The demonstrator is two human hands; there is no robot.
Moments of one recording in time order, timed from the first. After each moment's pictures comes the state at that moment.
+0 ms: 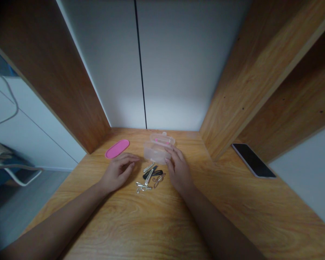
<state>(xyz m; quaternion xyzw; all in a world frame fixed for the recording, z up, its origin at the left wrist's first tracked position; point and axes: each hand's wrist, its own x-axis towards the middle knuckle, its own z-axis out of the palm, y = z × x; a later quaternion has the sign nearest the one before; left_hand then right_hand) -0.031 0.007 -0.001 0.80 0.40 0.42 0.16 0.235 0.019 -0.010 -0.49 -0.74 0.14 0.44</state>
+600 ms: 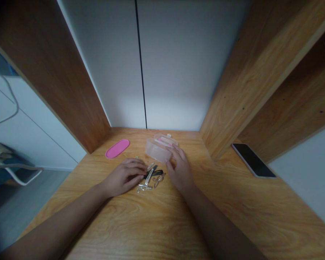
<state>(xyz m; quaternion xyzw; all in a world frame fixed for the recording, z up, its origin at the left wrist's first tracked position) -0.024 -0.001 0.010 0.89 0.31 0.28 0.16 0.235 0.021 -0.011 -0.48 -0.73 0.14 0.47</state>
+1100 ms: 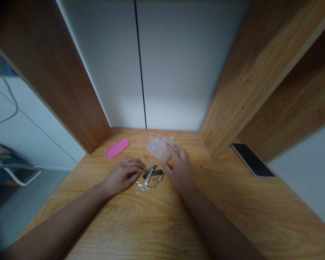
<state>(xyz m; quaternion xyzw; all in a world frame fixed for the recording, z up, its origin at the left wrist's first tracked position) -0.025 0.004 0.001 0.88 0.33 0.30 0.15 0.235 0.015 -0.004 -0.55 -0.73 0.09 0.40</state>
